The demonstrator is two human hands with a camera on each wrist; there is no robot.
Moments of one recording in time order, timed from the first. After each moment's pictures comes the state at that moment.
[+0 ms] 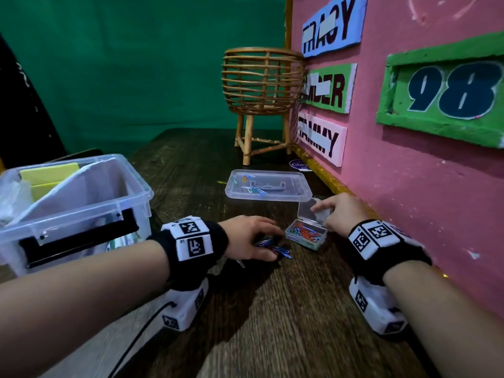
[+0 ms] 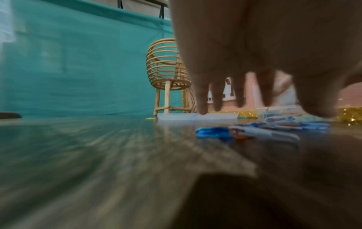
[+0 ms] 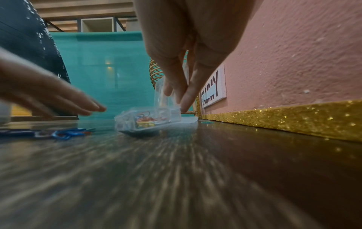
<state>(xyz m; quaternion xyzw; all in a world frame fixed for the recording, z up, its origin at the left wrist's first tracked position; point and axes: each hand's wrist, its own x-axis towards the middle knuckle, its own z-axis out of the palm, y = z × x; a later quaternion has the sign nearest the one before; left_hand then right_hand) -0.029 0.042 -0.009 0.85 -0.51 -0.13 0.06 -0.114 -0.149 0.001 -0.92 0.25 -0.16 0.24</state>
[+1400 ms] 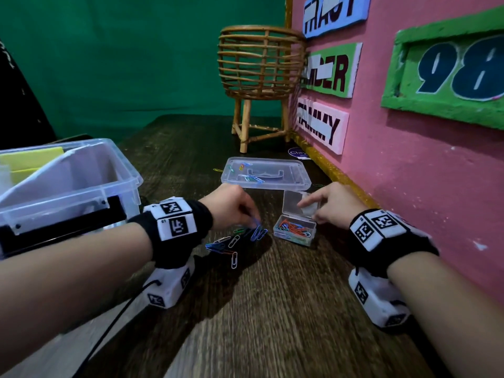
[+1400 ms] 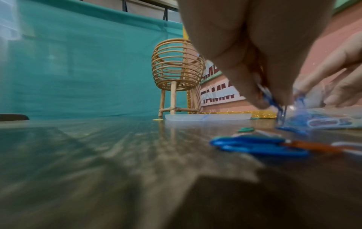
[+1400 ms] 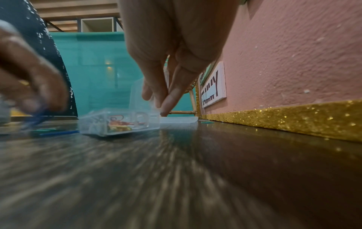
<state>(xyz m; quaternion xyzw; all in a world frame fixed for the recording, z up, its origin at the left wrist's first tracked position) -0.008 0.047 -0.005 0.87 -0.45 -0.04 0.20 -0.102 -0.155 -0.007 -0.94 0.19 -0.09 0.28</state>
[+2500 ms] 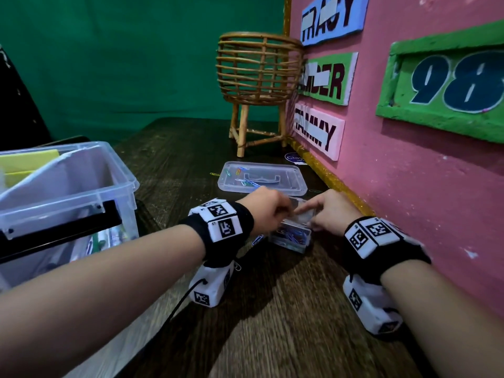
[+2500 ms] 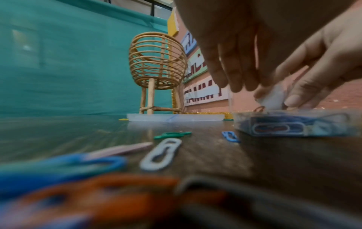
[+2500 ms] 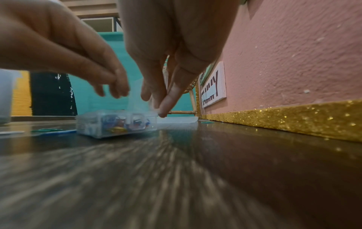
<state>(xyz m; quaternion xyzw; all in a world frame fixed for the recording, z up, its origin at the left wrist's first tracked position) -0.028 -0.006 -0.002 0.84 -0.52 0.04 0.15 -0.102 -0.156 -0.008 -0.94 0.18 -0.10 0.27</state>
